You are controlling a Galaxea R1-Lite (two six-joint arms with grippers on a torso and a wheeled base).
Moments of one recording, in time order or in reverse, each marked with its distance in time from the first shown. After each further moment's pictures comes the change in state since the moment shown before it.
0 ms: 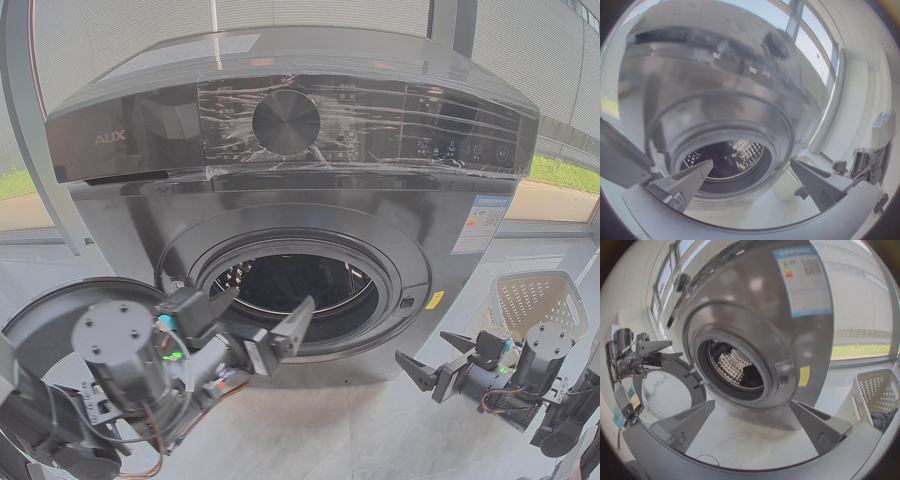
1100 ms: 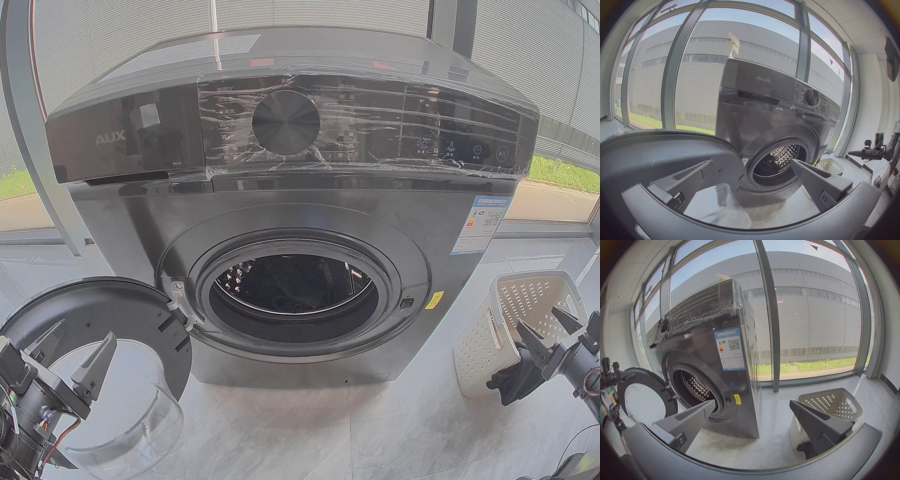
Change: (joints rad) left arm 0.290 -0.784 0.411 0.305 0.002 0.096; right arm -0.400 -0.729 0.071 0.534 0.062 -0.134
